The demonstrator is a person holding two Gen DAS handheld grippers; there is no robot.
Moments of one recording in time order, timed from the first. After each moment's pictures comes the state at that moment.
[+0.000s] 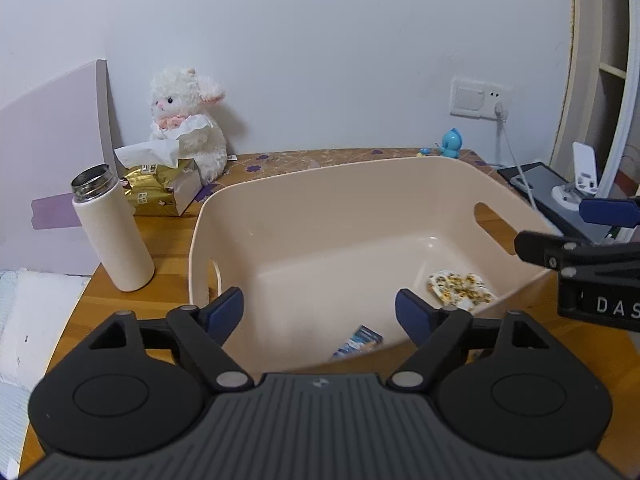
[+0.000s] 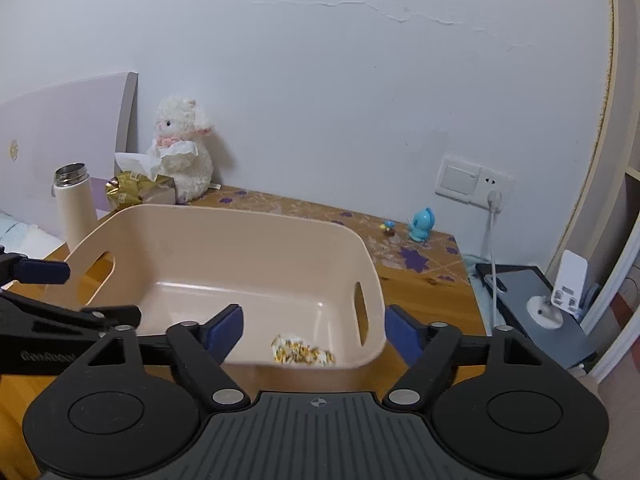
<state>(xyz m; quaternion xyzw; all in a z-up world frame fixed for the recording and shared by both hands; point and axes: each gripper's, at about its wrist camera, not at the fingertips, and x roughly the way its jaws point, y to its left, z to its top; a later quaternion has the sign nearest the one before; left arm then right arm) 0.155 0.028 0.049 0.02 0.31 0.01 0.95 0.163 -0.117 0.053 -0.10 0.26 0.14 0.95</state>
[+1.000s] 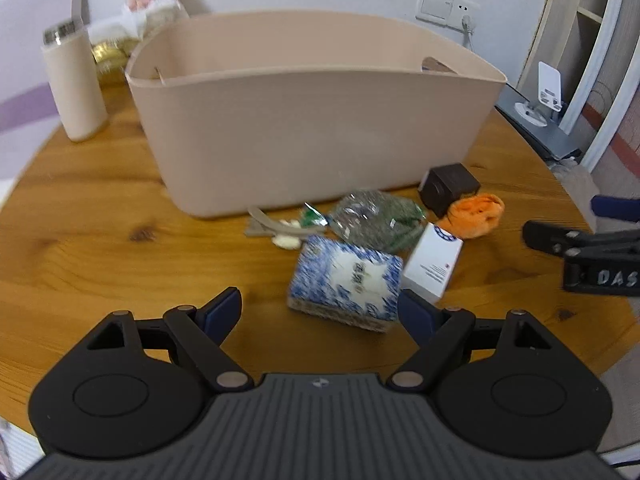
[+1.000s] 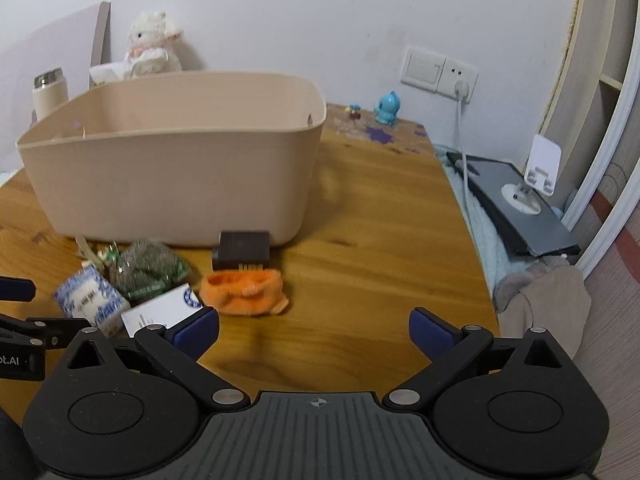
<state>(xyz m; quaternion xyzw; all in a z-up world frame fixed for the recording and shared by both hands) 0.091 0.007 -0.041 -0.03 0.42 -0.04 0.91 0.120 -0.178 -0.029 -0.10 0.36 0.10 0.92</state>
